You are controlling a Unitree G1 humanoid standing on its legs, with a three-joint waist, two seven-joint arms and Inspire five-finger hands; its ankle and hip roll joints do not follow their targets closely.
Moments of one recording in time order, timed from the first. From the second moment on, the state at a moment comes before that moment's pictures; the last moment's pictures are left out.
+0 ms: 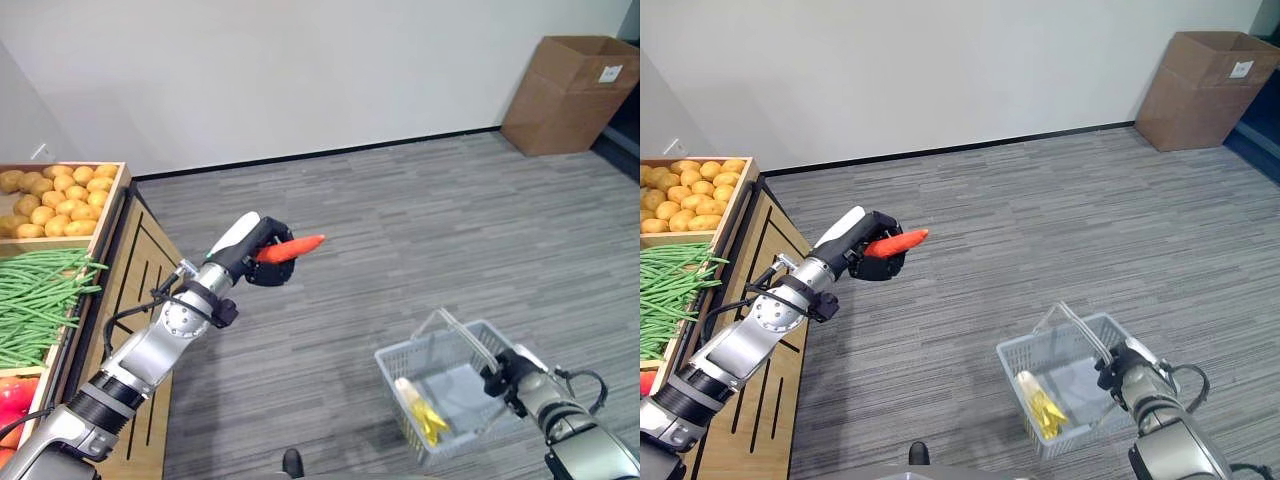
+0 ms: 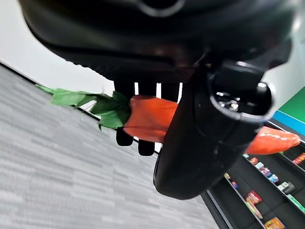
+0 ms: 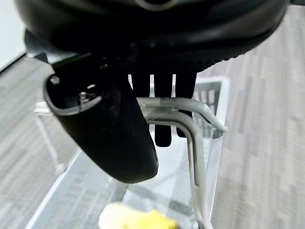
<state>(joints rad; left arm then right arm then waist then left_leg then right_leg) -0.30 0.76 -0.46 -0.03 -0.04 0.04 0.02 -0.41 -0.57 0.36 1.20 -0.20 0.16 -0.03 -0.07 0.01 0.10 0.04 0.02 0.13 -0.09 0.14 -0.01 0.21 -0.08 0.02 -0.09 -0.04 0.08</state>
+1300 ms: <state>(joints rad) -0.46 0.20 -0.75 0.78 0.28 0.13 0.08 -0.54 -0.55 0.60 0.32 -0.31 0.21 -0.05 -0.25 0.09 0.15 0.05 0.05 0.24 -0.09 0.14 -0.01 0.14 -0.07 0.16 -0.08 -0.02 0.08</state>
